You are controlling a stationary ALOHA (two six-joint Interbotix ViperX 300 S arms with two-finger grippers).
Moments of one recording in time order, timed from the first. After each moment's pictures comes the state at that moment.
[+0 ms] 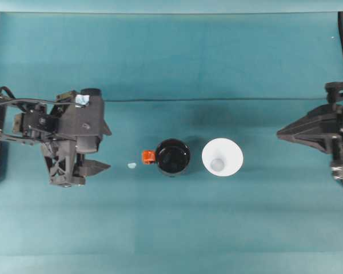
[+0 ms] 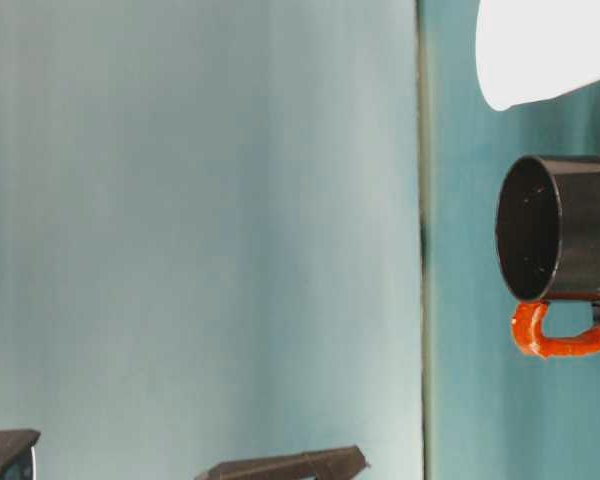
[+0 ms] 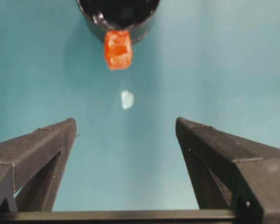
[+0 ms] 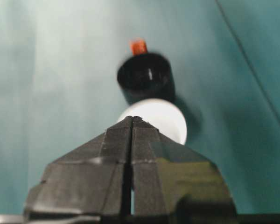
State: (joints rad) left arm -0.02 -0.37 0.72 0.02 0.50 -0.03; right arm -0.02 -0.91 1.10 0.03 0.27 0.27
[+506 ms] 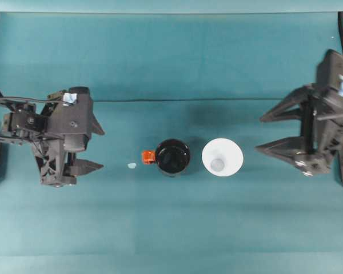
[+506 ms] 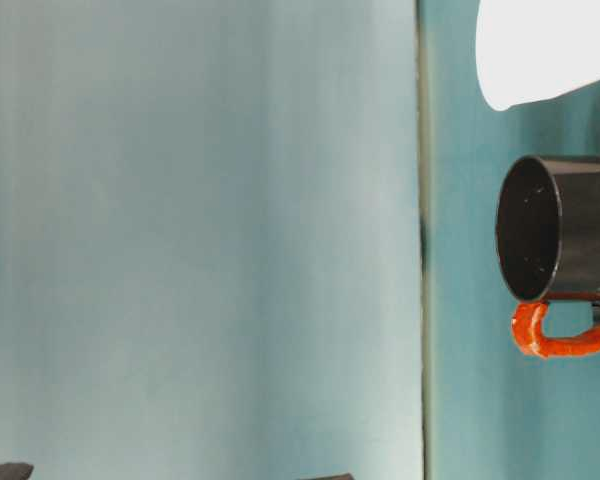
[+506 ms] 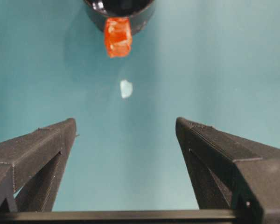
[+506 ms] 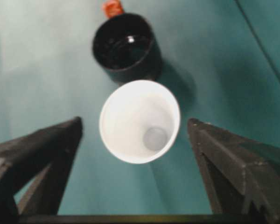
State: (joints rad) left arm -0.02 -0.42 0.76 0.02 0.50 -0.04; right arm -0.06 -0.67 0.96 0.03 0.35 0.38
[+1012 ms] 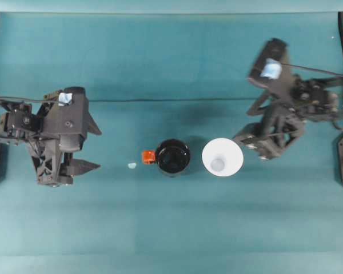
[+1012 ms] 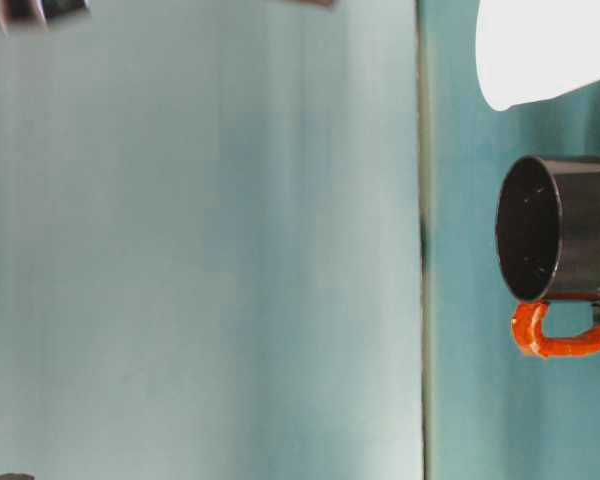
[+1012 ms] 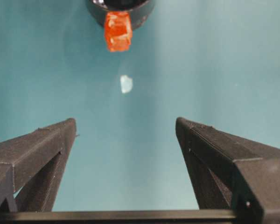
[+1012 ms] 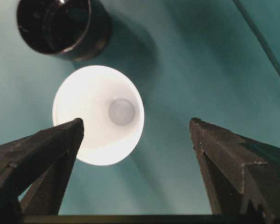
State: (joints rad) left arm -0.02 -0.44 0.78 0.02 0.50 -0.04; right arm -0.12 -0.35 0.70 0.01 0.67 0.45
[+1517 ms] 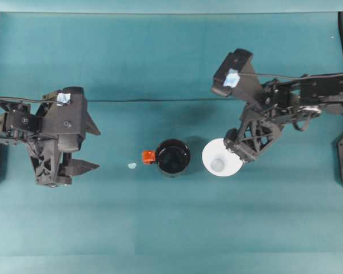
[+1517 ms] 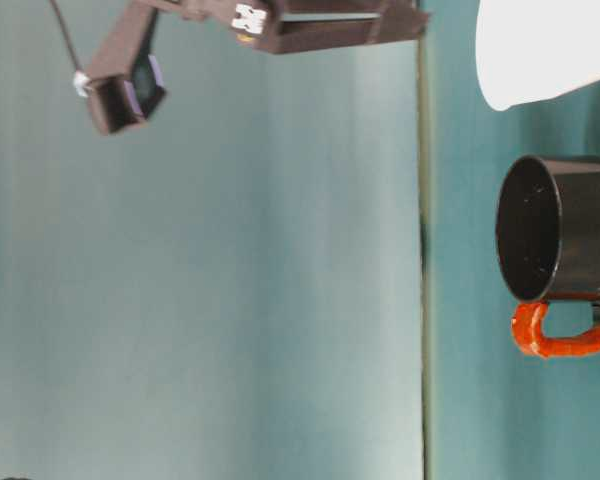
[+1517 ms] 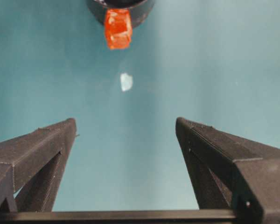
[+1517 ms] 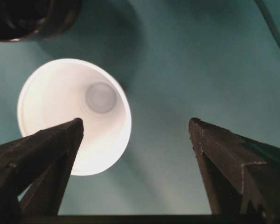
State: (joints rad) left arm -0.02 -0.45 0.78 0.02 0.50 -0.04; right arm -0.12 -0.17 0.62 0.01 0.77 0.45
